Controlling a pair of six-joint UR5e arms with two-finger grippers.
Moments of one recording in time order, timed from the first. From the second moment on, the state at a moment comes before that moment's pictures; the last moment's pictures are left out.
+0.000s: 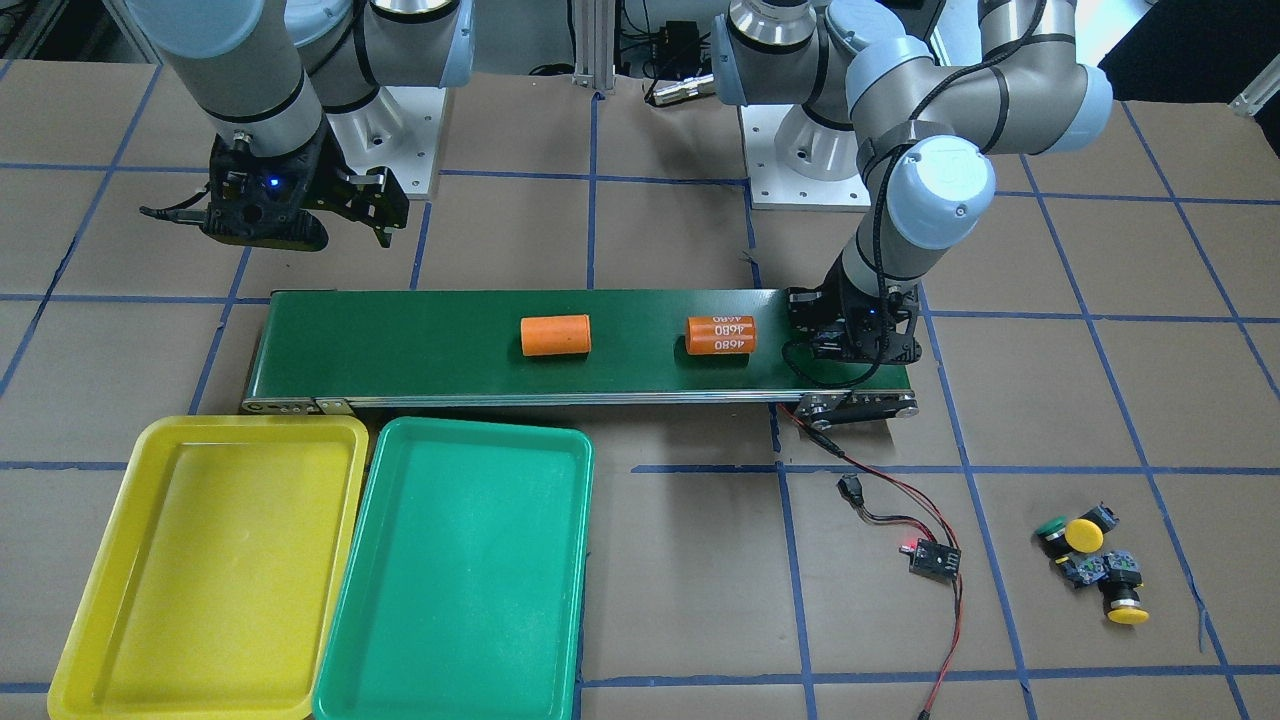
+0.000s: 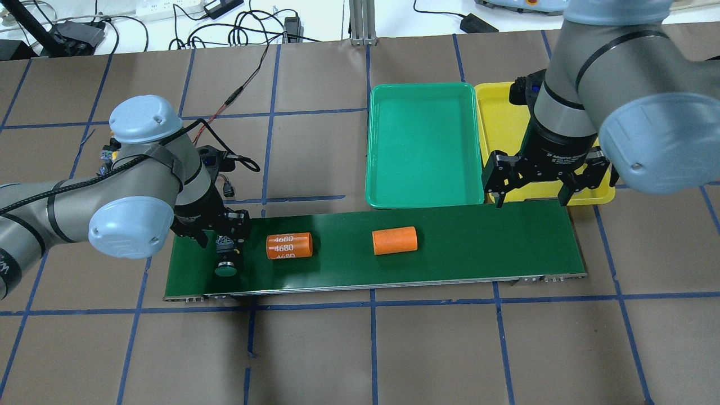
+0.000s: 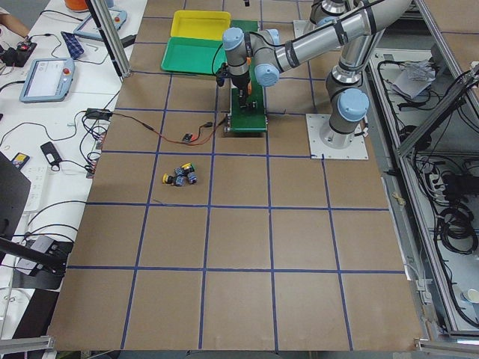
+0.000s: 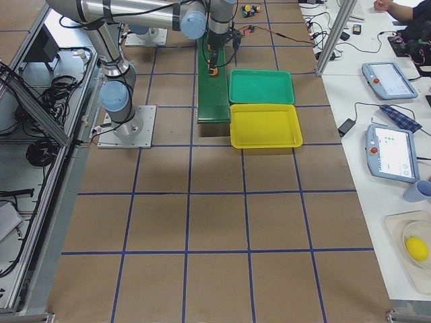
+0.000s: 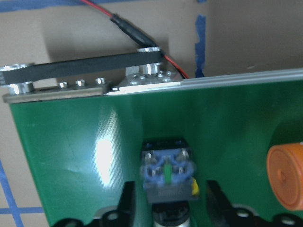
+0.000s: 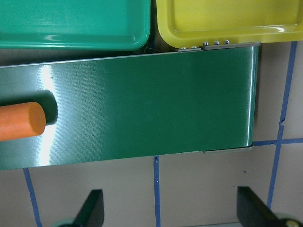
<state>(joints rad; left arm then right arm) -1.52 -1.64 -2.05 -1.19 1.62 0.14 1.59 -1.64 1.79 -1.56 -1.61 0.06</state>
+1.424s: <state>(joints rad) -1.03 -2.08 -1.61 -1.02 1.64 1.29 1.60 -1.64 1.79 -1.56 -1.59 0.14</state>
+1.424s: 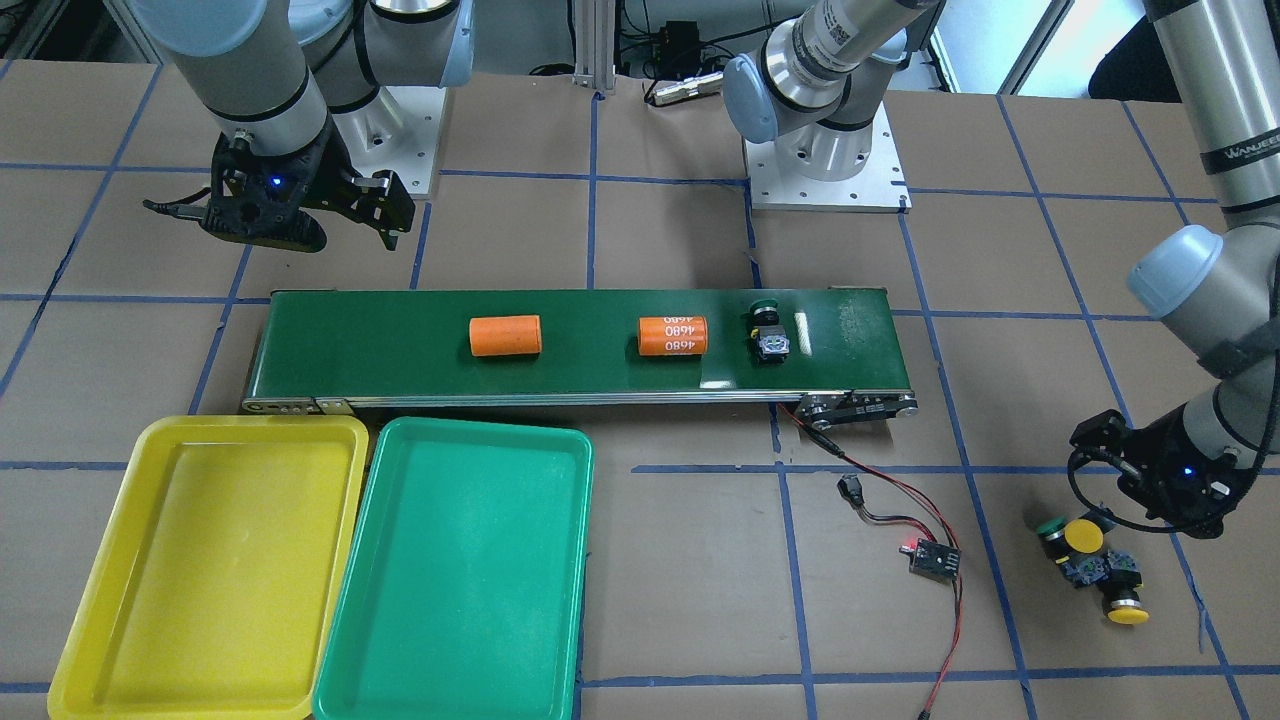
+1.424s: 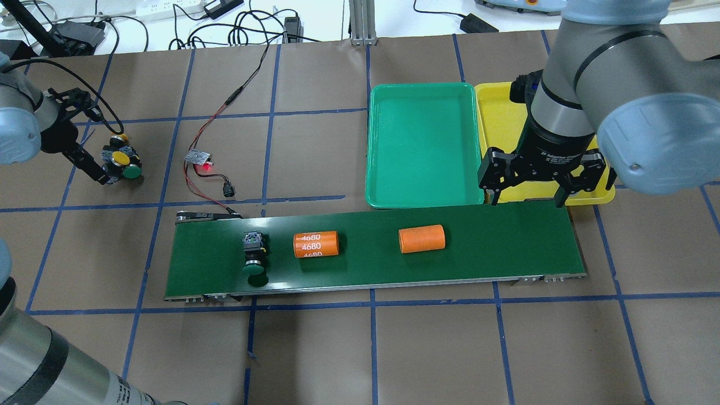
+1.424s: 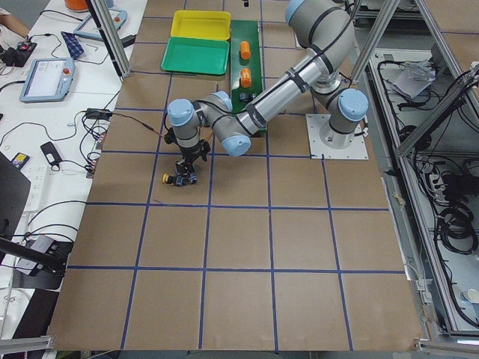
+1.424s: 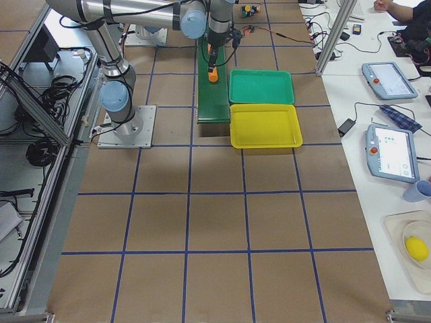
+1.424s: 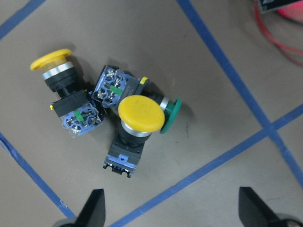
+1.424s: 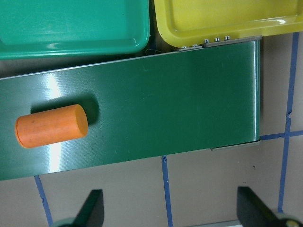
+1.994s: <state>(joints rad) -1.00 -2.14 -1.62 -0.96 1.58 1.43 1.60 -1.64 1.79 -1.57 -1.59 0.14</state>
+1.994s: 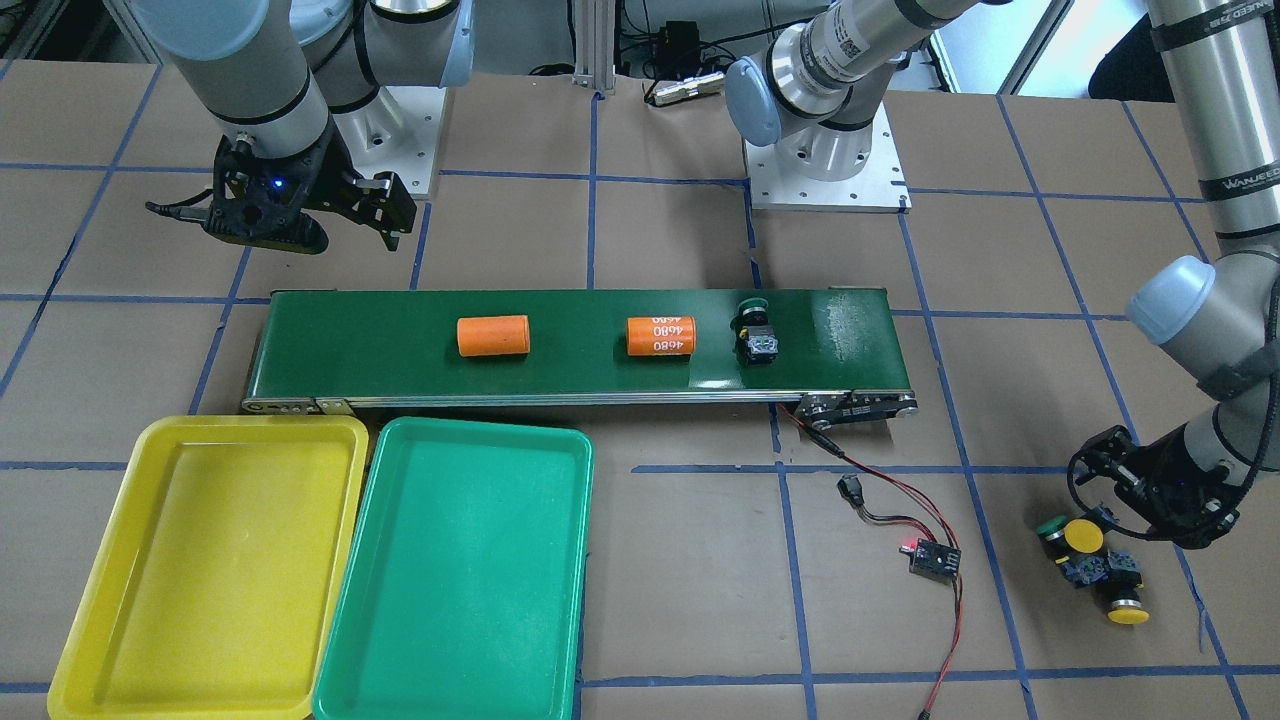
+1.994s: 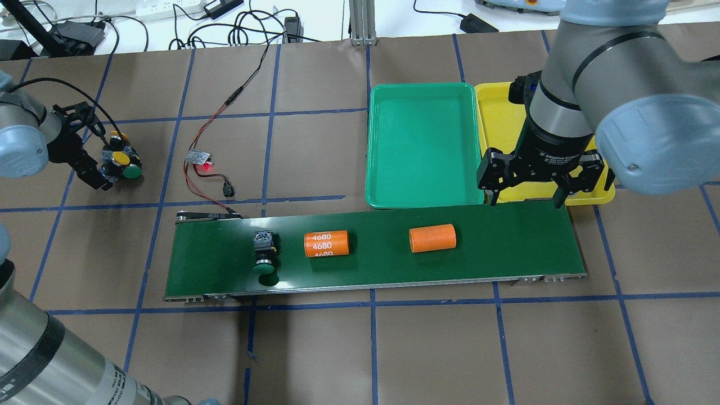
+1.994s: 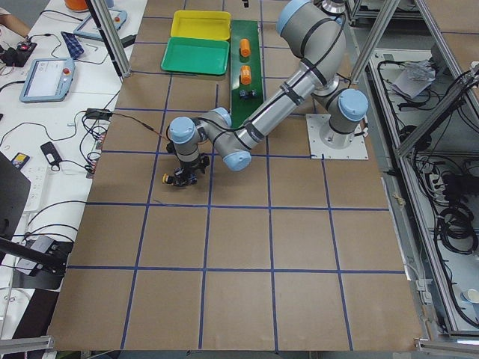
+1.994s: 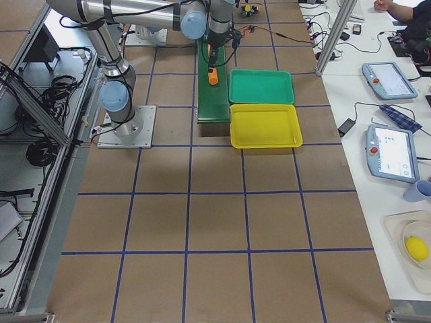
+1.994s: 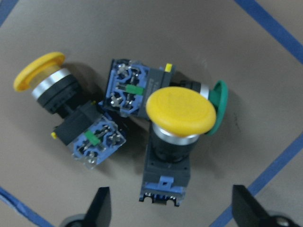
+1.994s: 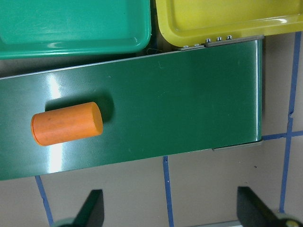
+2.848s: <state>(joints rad) -1.07 -1.91 -1.68 -1.20 1.59 1.16 1.62 -1.63 1.79 -1.58 -1.52 0.14</state>
